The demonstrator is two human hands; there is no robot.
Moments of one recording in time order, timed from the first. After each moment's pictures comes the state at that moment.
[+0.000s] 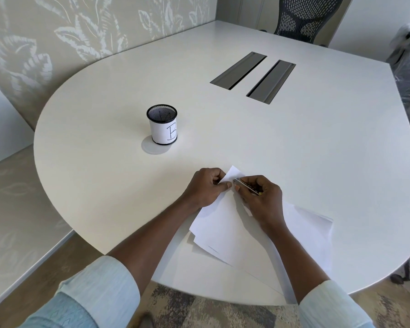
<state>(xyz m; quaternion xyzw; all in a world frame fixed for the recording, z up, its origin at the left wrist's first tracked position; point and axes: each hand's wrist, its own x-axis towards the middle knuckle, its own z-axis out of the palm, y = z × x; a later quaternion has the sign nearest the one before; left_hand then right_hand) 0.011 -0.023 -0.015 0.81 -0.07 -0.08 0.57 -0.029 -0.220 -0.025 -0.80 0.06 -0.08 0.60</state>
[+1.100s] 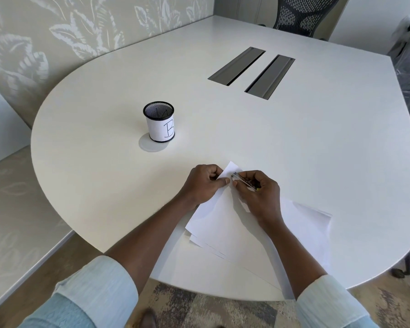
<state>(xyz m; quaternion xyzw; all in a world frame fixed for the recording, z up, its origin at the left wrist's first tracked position) 0.011 -0.025 -0.015 0.80 -0.06 -0.08 0.60 -0.028 -0.217 -0.024 -0.80 0.06 -0.08 0.60</state>
